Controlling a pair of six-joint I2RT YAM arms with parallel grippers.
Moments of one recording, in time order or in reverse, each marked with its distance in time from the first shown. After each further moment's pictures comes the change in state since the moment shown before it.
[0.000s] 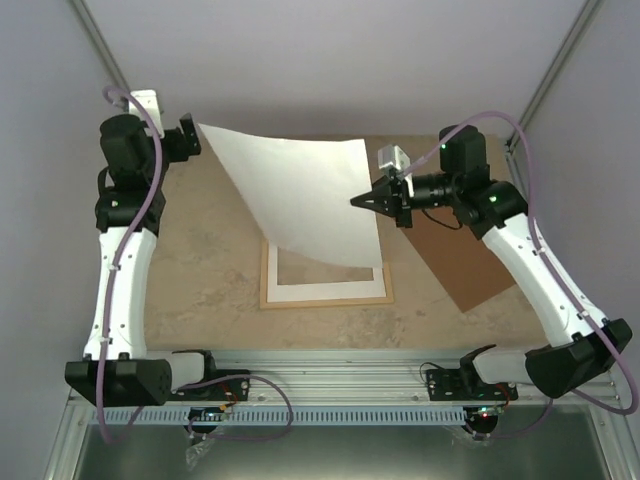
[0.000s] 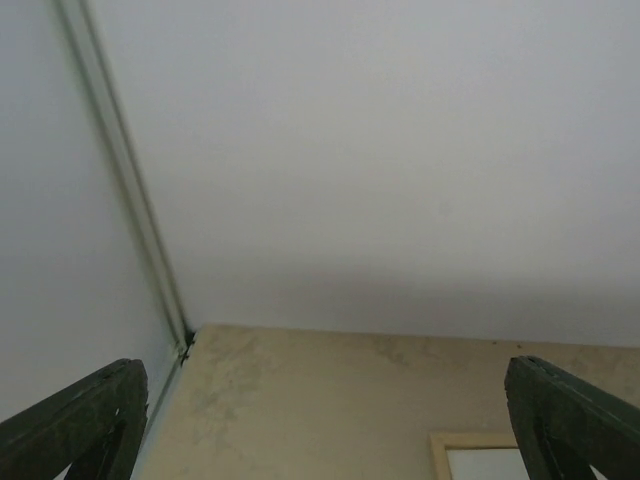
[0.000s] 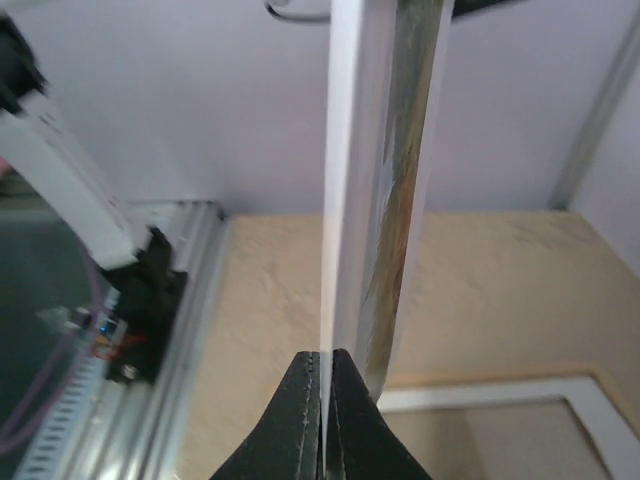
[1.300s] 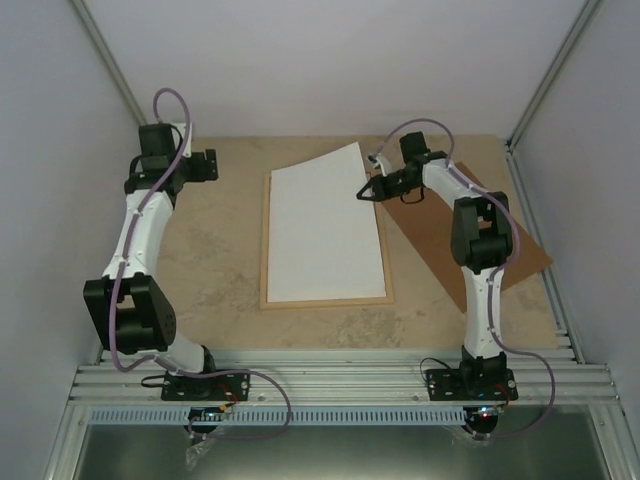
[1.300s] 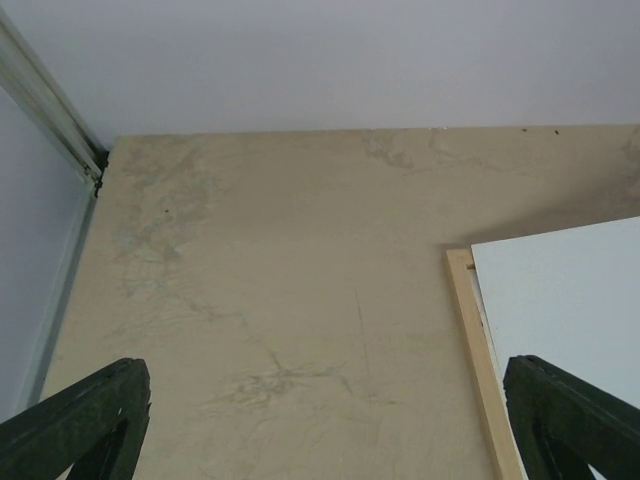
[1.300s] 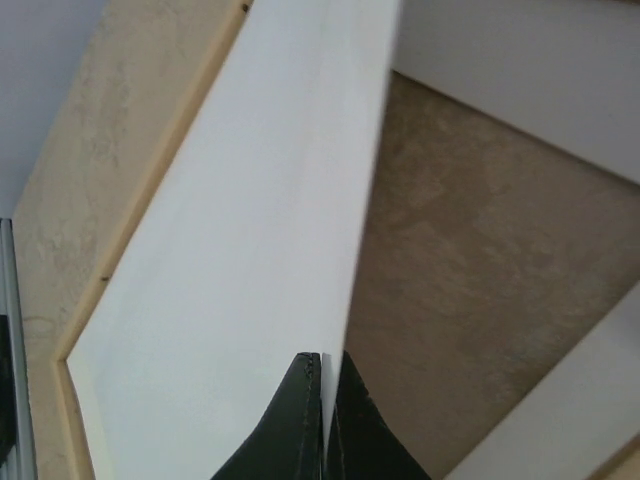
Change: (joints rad) left arm 0.079 0.283 -0.091 -0.066 0.135 0.062; right arm -0.202 0.946 0.372 -0.056 0.151 0.318
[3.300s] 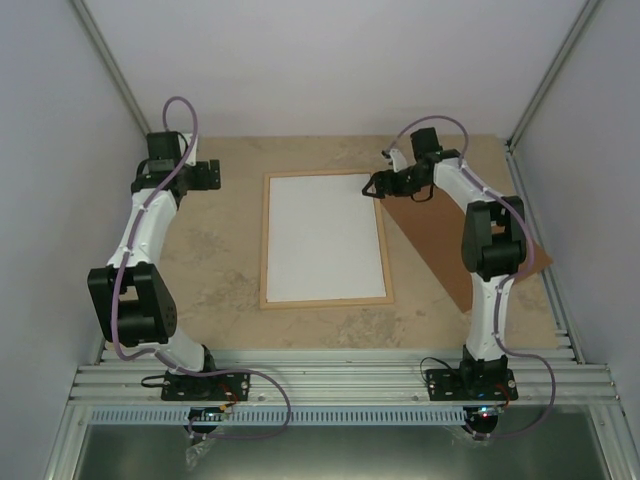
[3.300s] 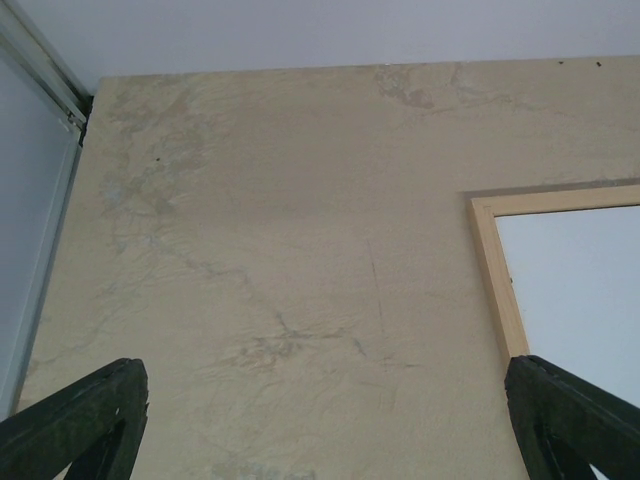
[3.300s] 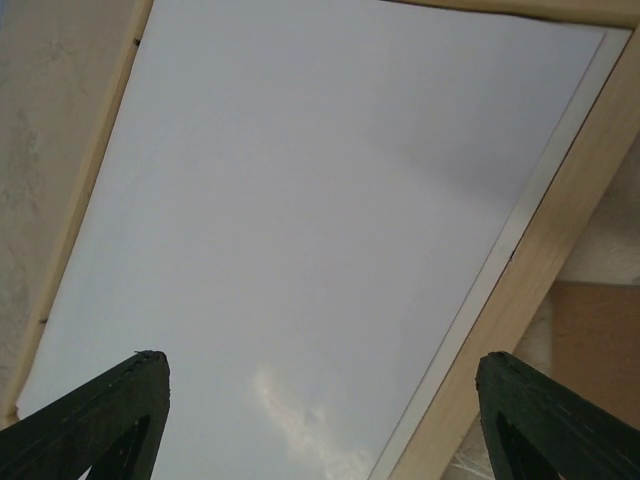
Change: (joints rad) left arm 0.000 0.051 -0.044 -0.005 -0.013 0.017; right arm -0.030 -0.100 -0.072 0.000 0.200 0.127
